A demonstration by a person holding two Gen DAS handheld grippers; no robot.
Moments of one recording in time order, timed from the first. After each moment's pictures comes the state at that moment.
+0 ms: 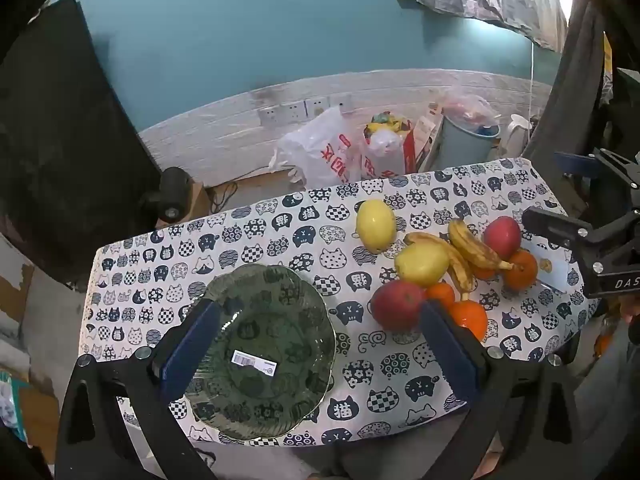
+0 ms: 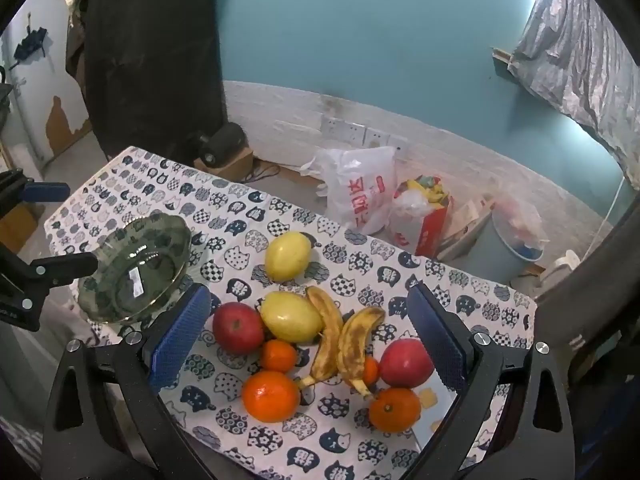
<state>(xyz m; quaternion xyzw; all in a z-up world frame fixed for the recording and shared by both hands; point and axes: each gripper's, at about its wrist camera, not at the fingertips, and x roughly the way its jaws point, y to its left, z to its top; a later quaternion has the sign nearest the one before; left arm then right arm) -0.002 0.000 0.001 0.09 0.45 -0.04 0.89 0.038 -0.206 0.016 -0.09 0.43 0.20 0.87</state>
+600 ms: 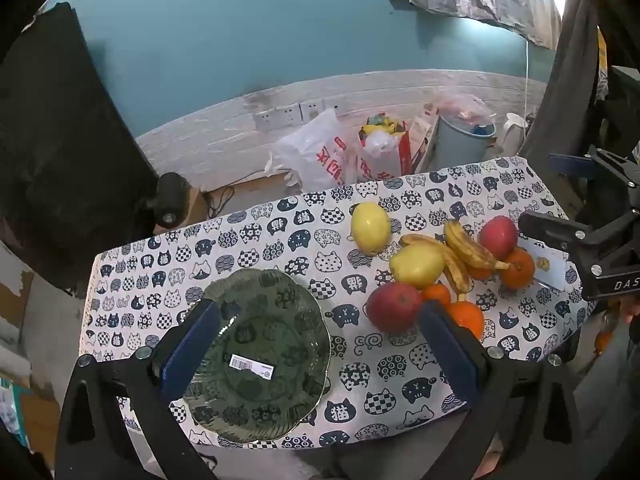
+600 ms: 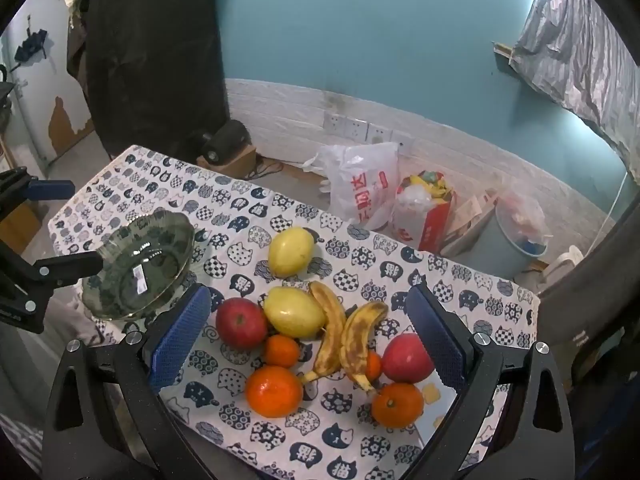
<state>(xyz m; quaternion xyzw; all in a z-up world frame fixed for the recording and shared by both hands) 0.000 -0.004 0.001 0.09 0.45 -0.05 0.89 0.035 -0.208 0.015 -0.09 0.44 0.20 0.87</state>
